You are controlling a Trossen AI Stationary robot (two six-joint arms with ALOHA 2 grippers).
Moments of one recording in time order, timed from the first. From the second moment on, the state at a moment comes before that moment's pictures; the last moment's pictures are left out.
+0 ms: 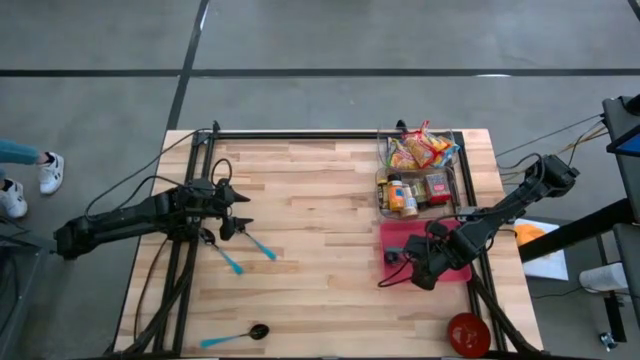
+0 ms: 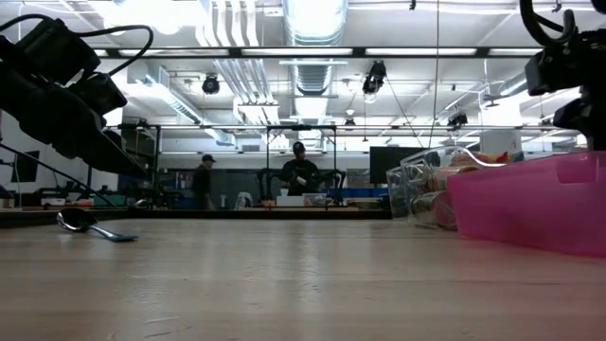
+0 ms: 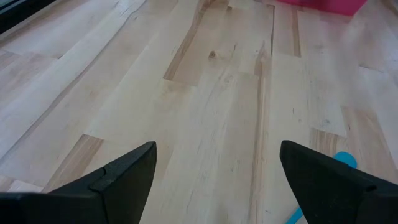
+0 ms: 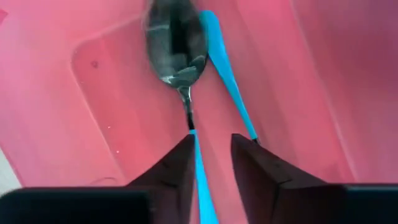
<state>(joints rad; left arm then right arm) 0.36 0.30 0.12 -0.42 0.15 -0.01 0.62 1.27 0.69 -0.85 0.23 1.00</state>
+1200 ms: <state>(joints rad) 0.36 0.30 0.12 -0.42 0.15 -0.01 0.49 1.11 0.75 -0.15 0.68 0.22</state>
